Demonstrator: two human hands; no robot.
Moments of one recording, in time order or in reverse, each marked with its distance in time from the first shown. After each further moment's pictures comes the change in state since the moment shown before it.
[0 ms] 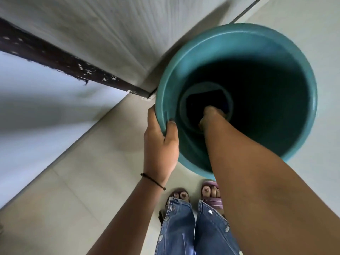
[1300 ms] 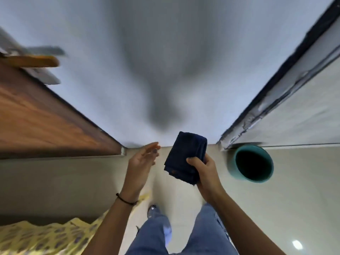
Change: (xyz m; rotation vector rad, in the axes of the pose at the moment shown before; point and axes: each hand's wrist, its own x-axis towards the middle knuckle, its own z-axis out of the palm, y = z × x) left_hand -0.510 0.249 -0.584 -0.560 0.389 -0.070; right_hand -0.761 0.309 -0.375 -0.770 -1.280 -0.593
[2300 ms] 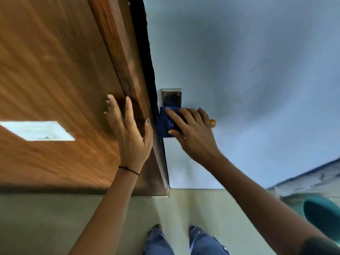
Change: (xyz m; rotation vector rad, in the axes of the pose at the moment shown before) left_hand 0.192 0.154 -0.378 0.774 0.714 1.055; right_hand 0.156 -0.017 0.441 -1.732 0.146 -1.222
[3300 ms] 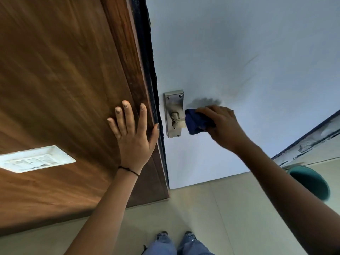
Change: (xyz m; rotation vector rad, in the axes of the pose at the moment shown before) left_hand 0.015 -0.044 0.007 0.211 0.039 0.342; right_hand -0.012 0.033 -0.018 0.059 -0.014 0.260
